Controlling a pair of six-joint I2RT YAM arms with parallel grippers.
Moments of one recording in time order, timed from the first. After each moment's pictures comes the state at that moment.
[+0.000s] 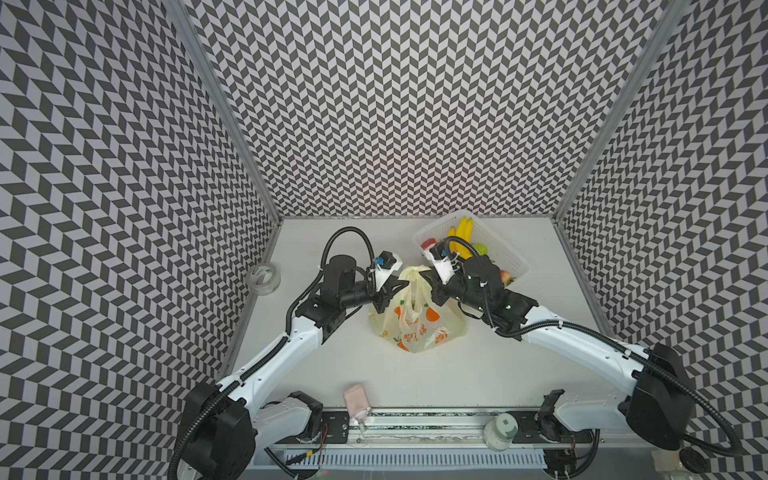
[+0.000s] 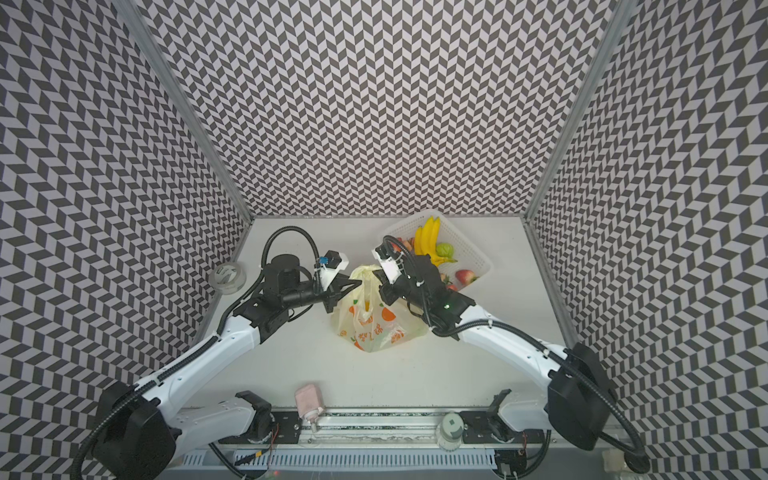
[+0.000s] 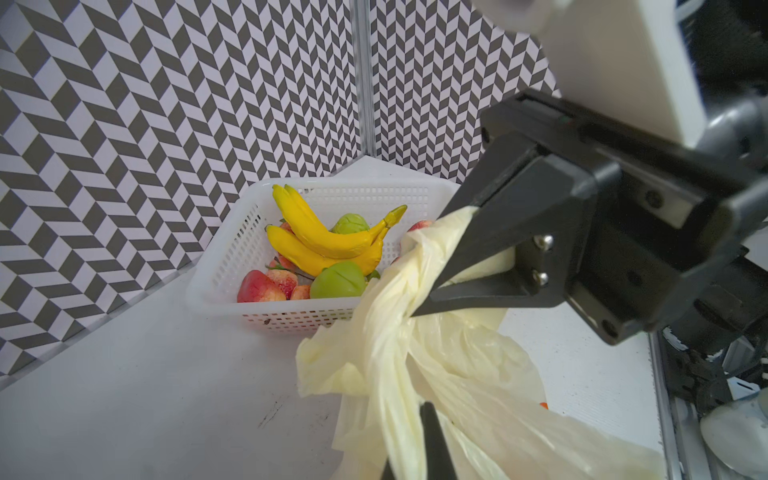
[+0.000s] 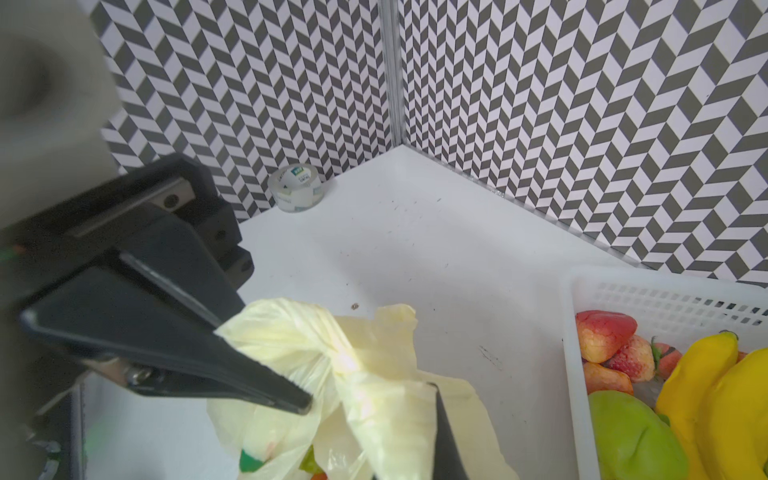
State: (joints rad) left arm -0.46 1.16 0.80 0.01 0.64 0.18; right arm 0.78 1.34 0.94 0.12 -0.07 0.05
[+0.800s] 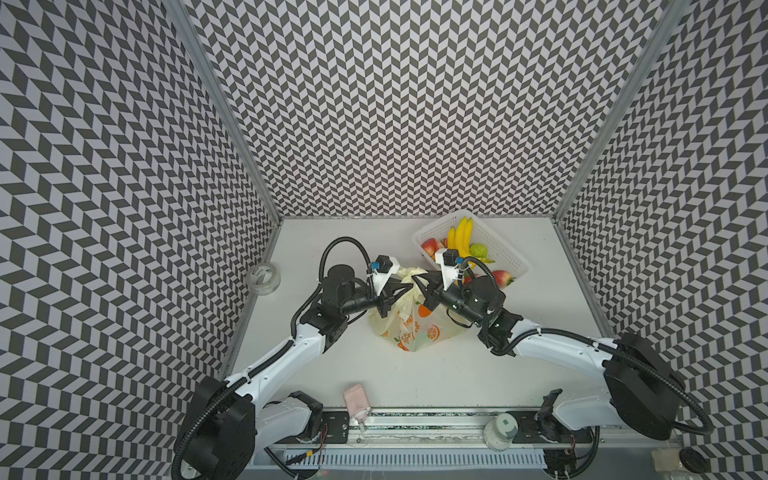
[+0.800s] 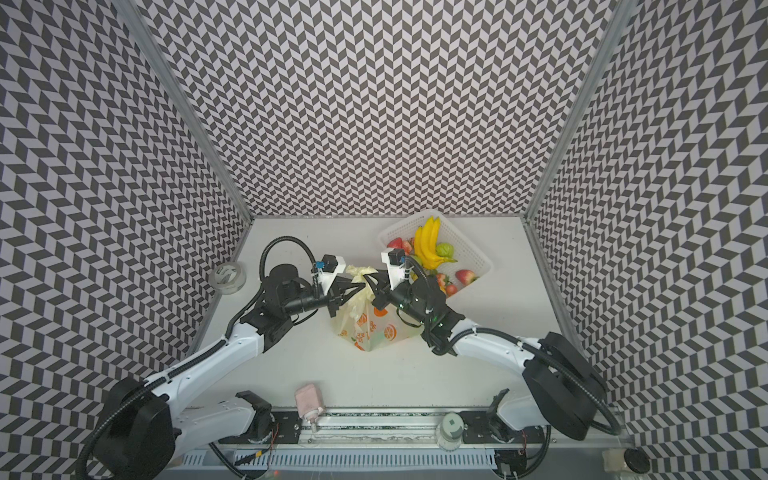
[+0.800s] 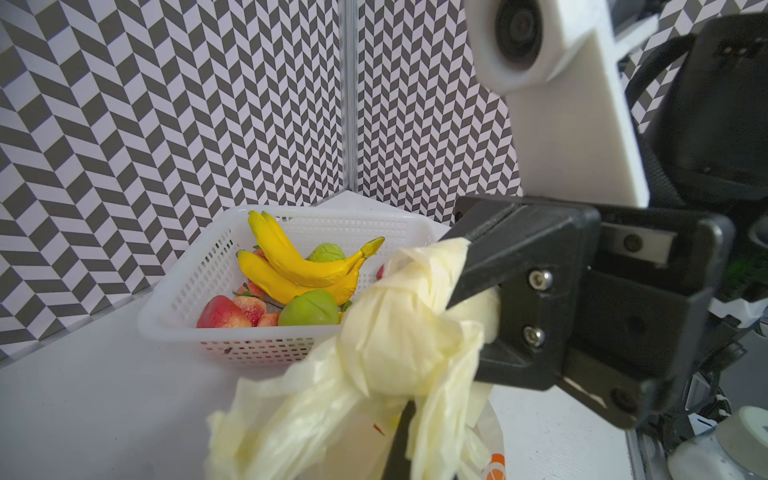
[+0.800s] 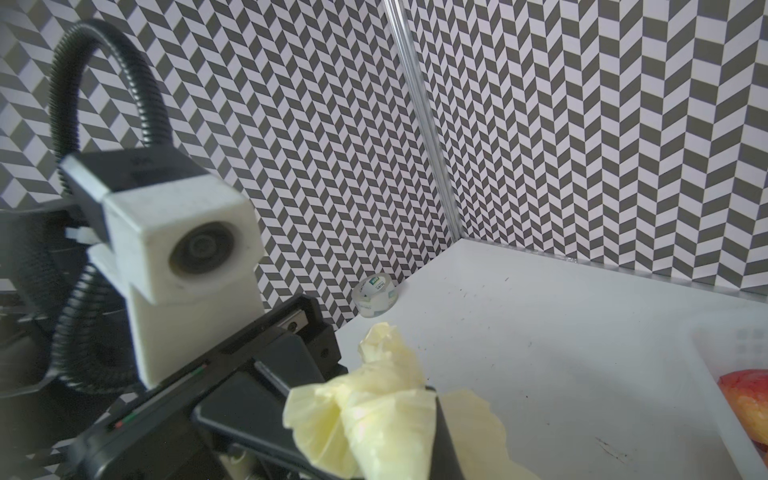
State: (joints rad) left arm -0.48 1.16 0.67 0.31 0.70 0.00; right arm 0.81 1.41 0.72 0.74 -0.15 0.39
